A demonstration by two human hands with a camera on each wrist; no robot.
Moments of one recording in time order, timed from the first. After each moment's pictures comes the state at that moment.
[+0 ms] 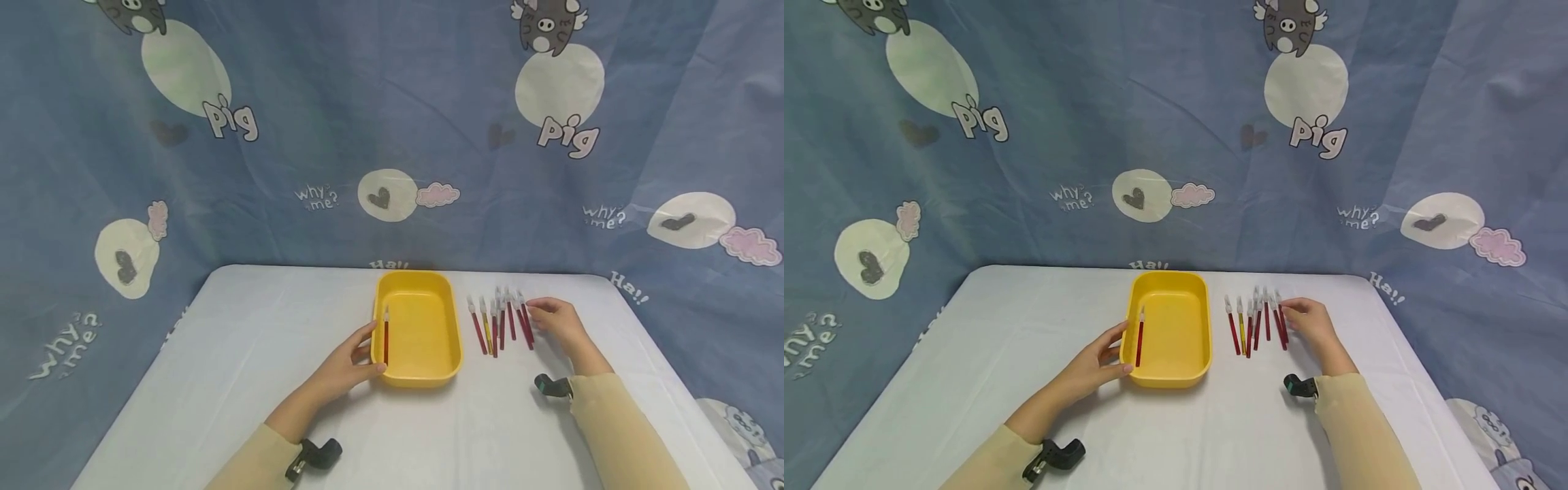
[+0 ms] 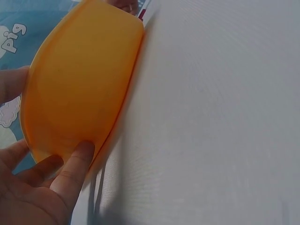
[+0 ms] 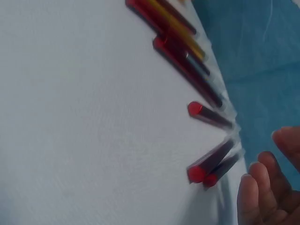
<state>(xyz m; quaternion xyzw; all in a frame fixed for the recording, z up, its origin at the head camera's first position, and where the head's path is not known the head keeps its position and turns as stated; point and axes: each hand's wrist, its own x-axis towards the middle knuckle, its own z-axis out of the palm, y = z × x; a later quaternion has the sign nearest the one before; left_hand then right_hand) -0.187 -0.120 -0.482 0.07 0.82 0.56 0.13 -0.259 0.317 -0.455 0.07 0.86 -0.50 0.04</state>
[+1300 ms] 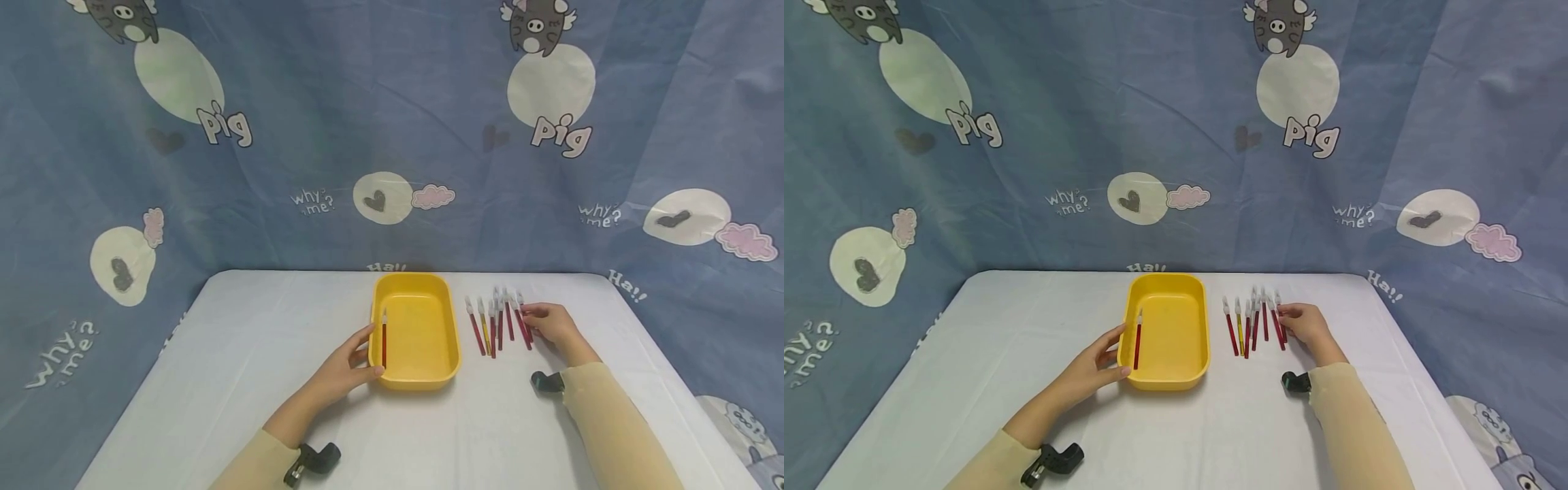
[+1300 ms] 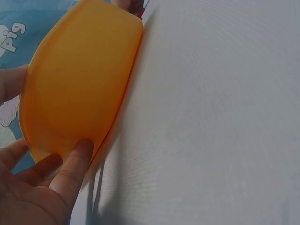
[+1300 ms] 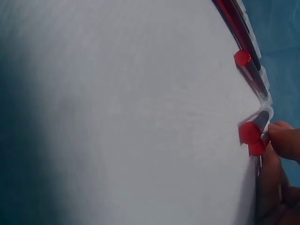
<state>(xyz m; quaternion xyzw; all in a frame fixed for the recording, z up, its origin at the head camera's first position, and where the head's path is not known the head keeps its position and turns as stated) -0.186 -0.118 -0.481 0.08 0.81 0.57 0.13 -0.279 0.328 -0.480 0.08 0.89 -0.45 0.07</state>
